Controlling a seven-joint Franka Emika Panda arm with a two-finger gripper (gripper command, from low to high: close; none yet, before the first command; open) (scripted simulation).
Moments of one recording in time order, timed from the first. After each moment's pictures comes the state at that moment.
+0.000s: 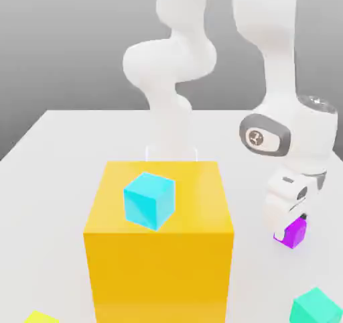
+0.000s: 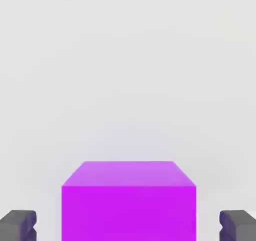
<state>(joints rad) 0.58 0.31 0.12 -2.72 -0.29 3.02 1.01</state>
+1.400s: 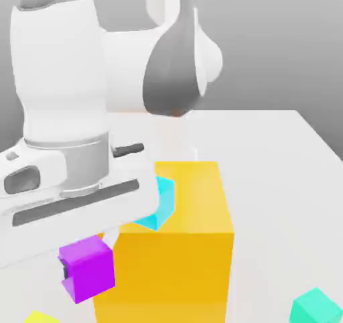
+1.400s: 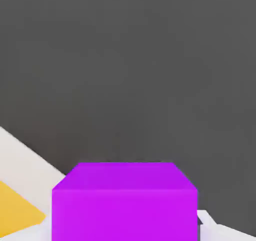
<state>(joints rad) -0.15 0.22 -0.10 -2.13 0.12 2.49 -0.23</state>
